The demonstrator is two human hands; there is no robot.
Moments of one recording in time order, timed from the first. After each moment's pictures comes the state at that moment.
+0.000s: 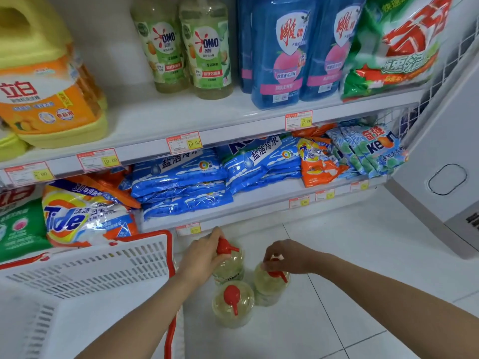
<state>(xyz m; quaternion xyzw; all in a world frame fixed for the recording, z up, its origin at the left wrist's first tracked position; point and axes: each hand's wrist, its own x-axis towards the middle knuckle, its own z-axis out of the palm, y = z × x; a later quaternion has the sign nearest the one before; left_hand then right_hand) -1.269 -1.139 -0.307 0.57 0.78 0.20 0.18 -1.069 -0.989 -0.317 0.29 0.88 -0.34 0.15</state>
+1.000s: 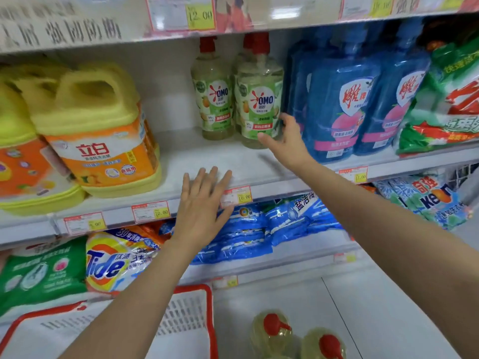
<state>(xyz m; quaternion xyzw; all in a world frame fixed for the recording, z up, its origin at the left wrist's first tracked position) -1.411 -1.077 -0.172 0.59 0.79 0.11 -0.14 -1.294 -0.862 -0.110 0.32 0.77 -0.42 -0.35</state>
